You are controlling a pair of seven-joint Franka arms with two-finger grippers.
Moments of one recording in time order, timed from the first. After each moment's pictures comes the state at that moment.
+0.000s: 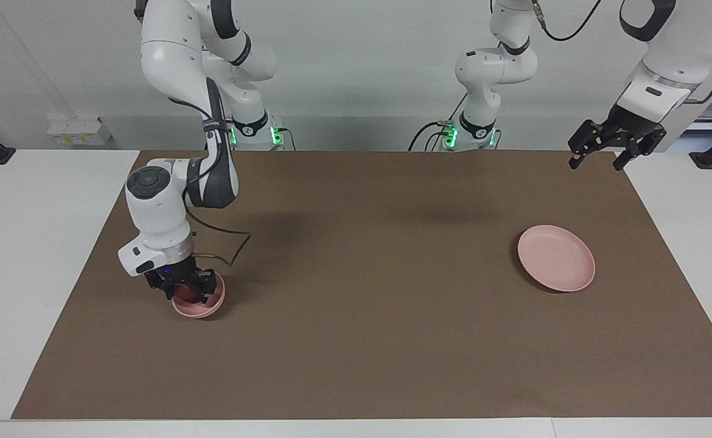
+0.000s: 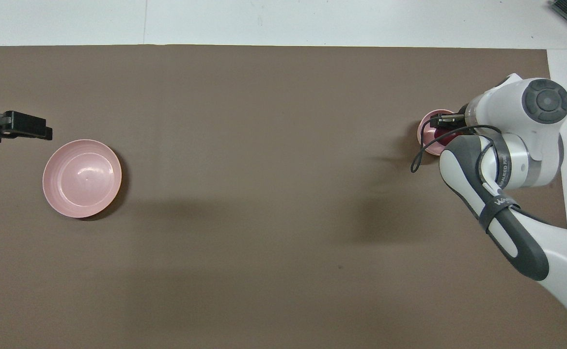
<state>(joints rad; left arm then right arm) 0.04 -0.04 -0.04 -1.58 -0.05 1.53 0.06 0.00 0.42 -0.02 -1.77 -0.14 2.40 0.16</state>
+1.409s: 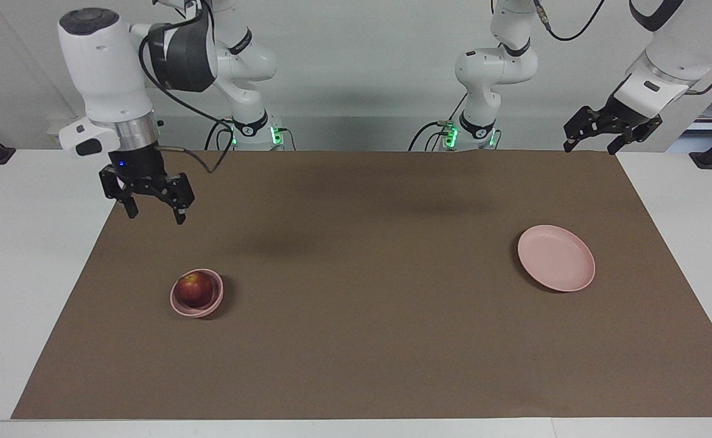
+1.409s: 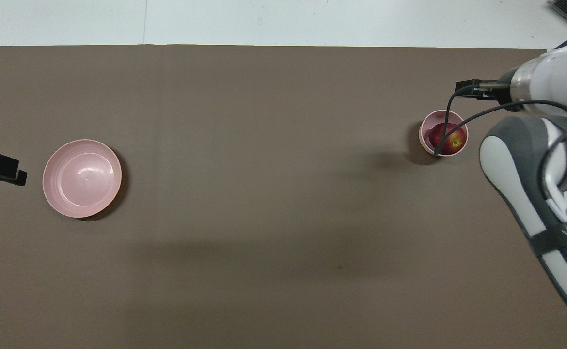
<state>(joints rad) 0.03 0.01 -0.04 -1.48 -0.05 1.37 0.06 0.00 0.02 0.00 -1.66 -0.07 1.89 0.16</state>
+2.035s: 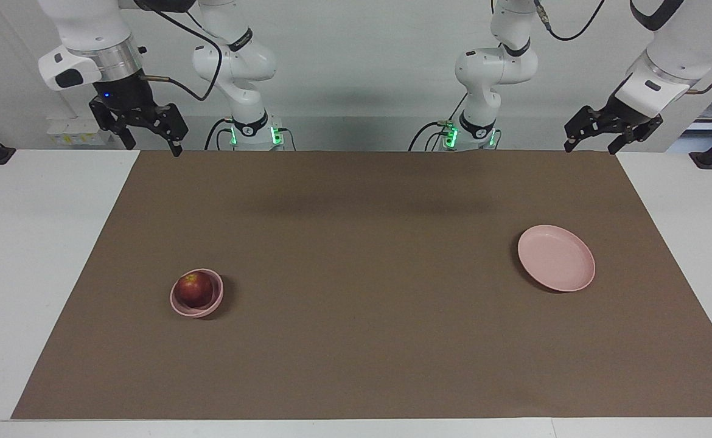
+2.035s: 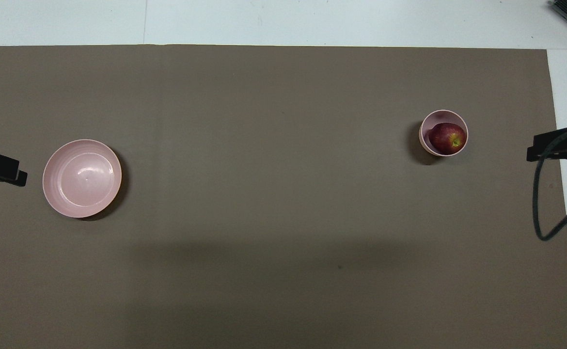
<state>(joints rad) 0.02 0.01 -0.02 -1.48 -0.05 1.37 0.06 -0.02 -0.03 -0.01 -1.50 -0.01 1.51 0.16</state>
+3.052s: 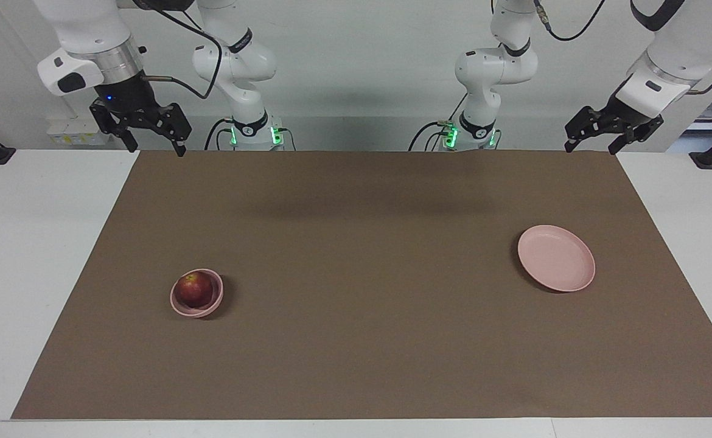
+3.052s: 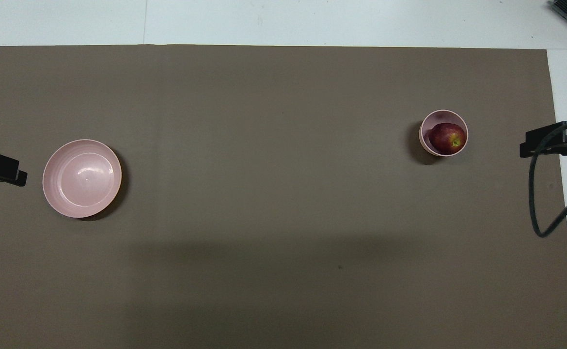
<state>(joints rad) 0.02 0.01 -0.02 -1.48 -0.05 1.37 0.06 -0.01 0.02 0.00 -1.44 -0.01 1.49 0.12</state>
